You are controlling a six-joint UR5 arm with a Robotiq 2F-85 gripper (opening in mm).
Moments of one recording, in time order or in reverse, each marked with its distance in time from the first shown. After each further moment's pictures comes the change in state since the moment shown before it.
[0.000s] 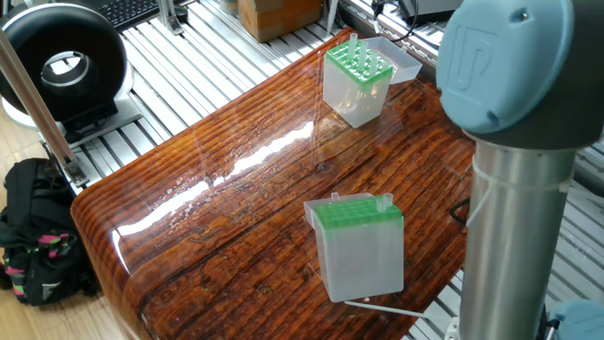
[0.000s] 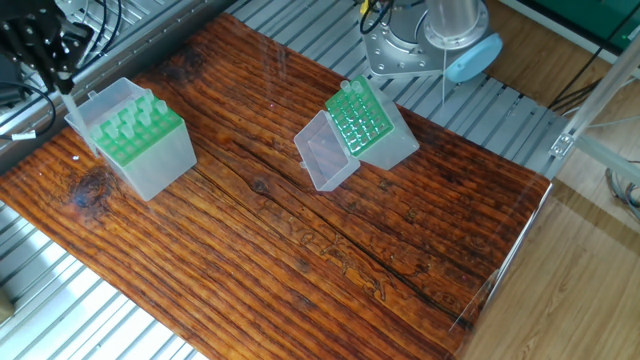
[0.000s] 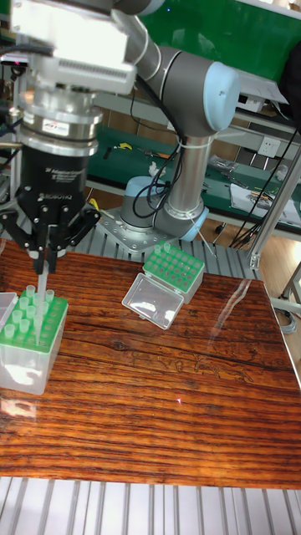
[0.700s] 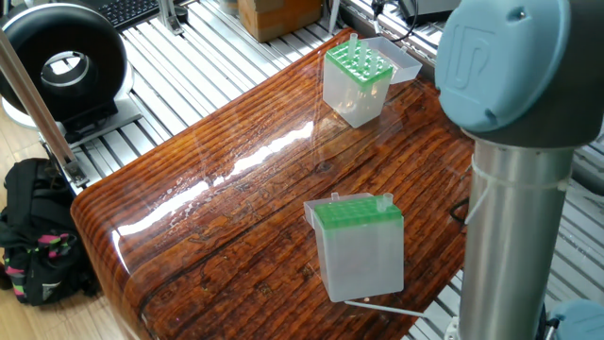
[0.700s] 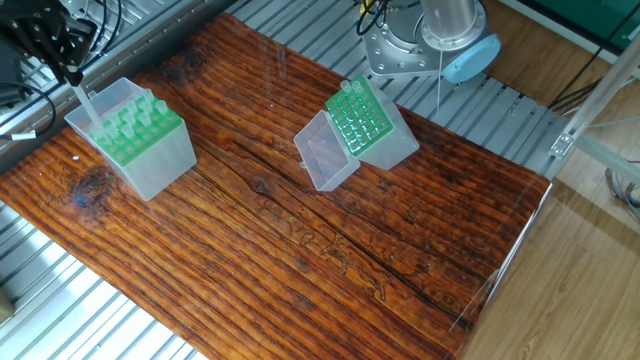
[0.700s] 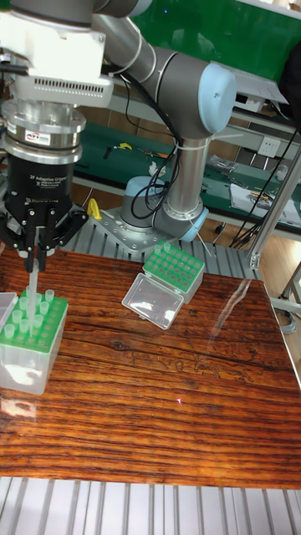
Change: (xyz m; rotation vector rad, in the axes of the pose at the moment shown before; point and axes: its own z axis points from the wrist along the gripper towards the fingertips) arm 0.017 -0.004 0.011 -0.027 0.035 0.016
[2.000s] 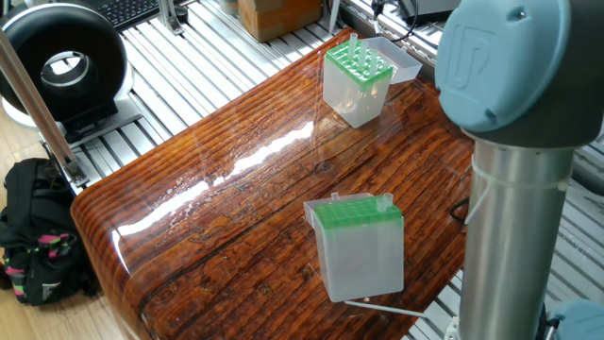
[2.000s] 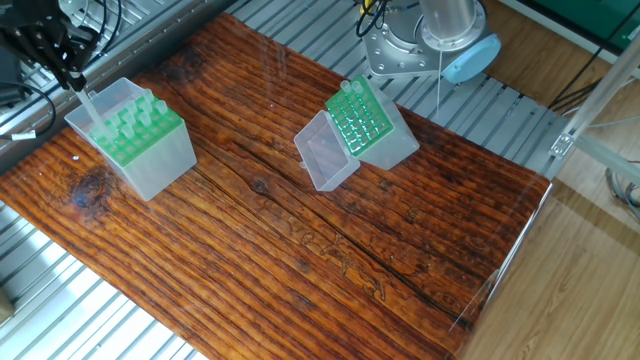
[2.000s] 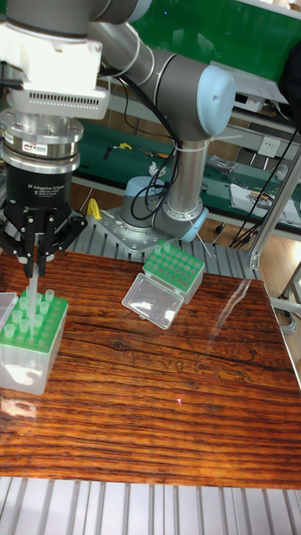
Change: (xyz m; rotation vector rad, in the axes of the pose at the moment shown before) arm 0.001 -0.001 0.008 -0.009 0.020 0.003
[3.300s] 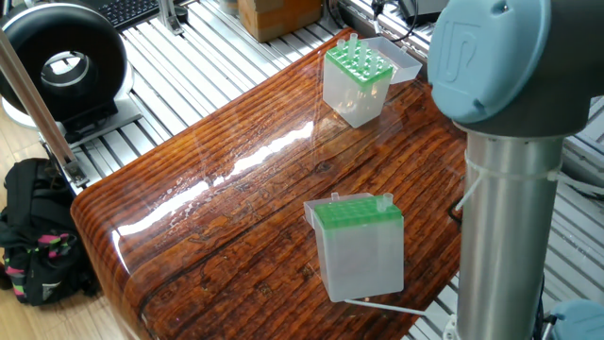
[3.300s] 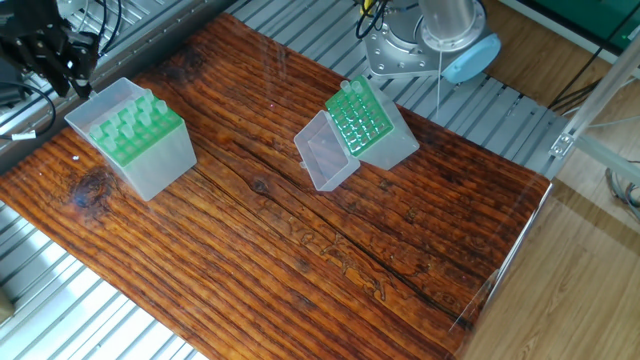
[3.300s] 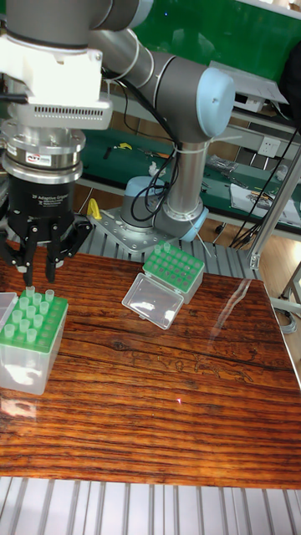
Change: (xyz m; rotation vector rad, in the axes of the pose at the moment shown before) arm -0.009 0.011 0.008 -0.027 -0.003 -0.025
